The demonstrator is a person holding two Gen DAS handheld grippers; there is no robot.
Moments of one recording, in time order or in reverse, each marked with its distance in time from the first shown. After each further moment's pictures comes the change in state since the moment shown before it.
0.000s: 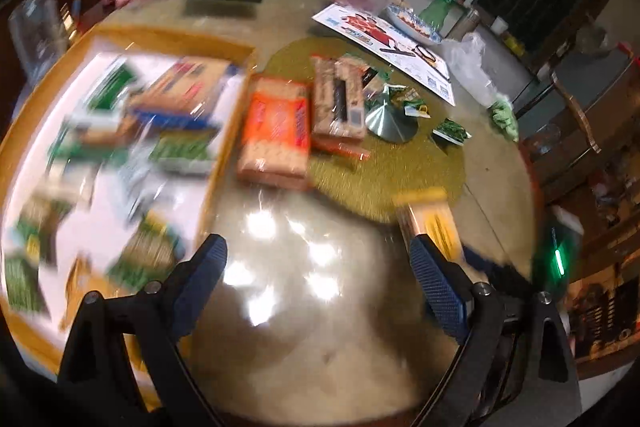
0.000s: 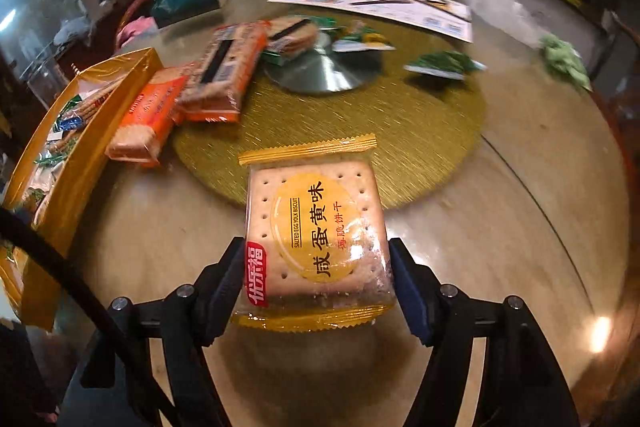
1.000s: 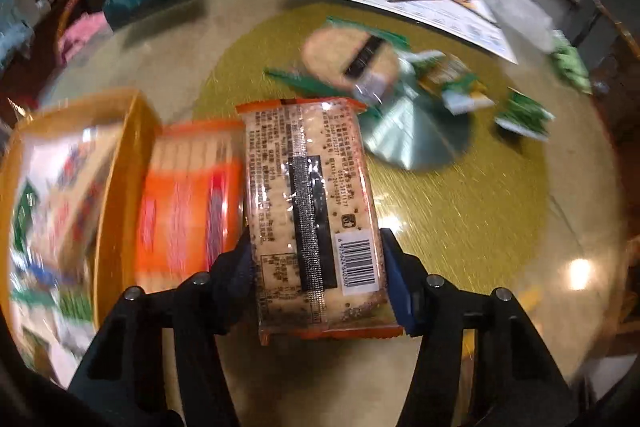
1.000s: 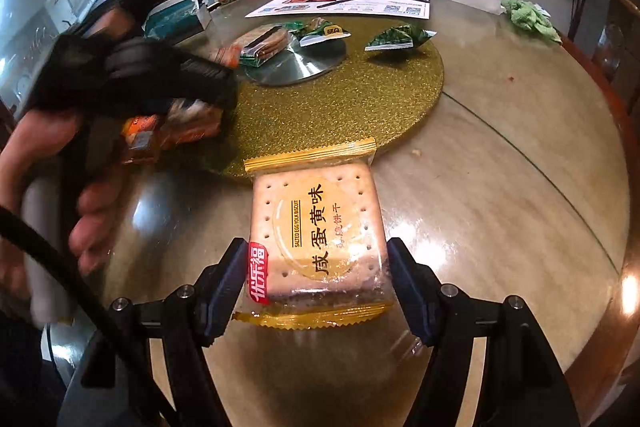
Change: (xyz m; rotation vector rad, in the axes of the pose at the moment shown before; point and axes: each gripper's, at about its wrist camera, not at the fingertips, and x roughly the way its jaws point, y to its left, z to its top) left arm 0.111 -0.054 0.047 0.172 0.113 0.175; right arm -0.019 -0.015 -0.024 0.119 -0.032 0.048
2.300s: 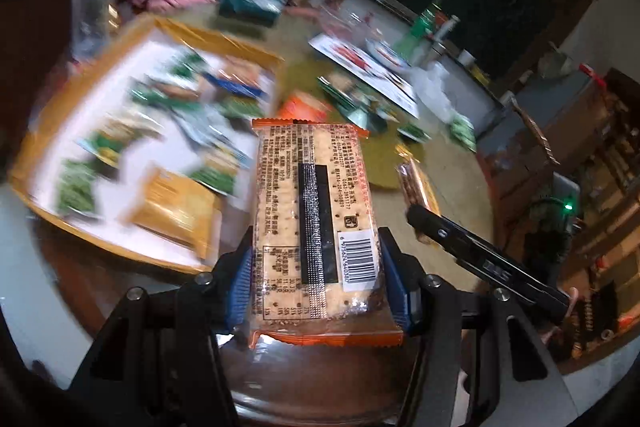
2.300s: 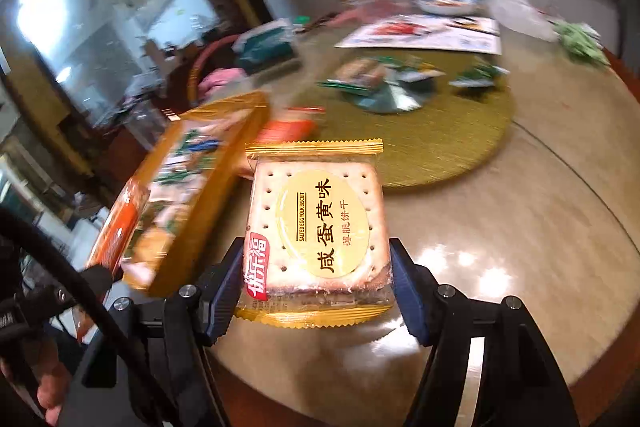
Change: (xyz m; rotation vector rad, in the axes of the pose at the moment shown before) left arm -0.186 0.125 -0.185 -0.242 -0.276 -0.291; right arm -0.056 0.051 -0.010 -0.057 -0.092 0.295
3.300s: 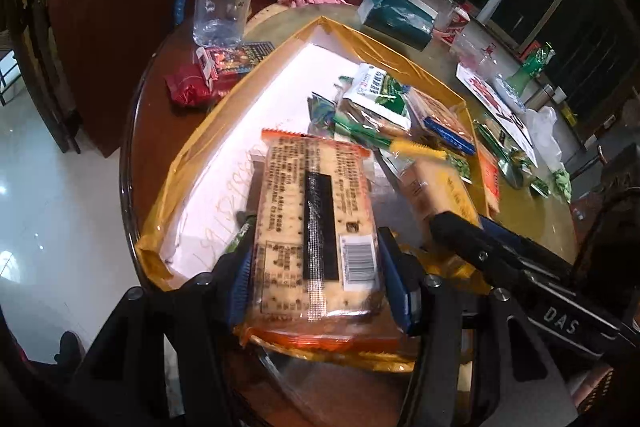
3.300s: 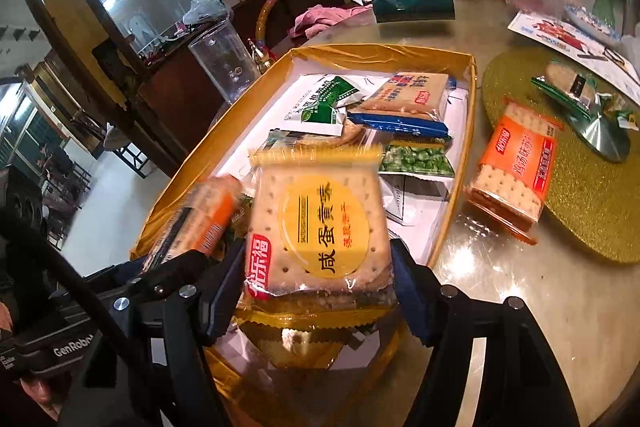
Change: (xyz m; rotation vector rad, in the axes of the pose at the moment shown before) left arm 0.026 0.142 0.033 -0.151 -0.010 0.258; right arm 0.135 0.160 0.022 -0.184 0.169 0.099
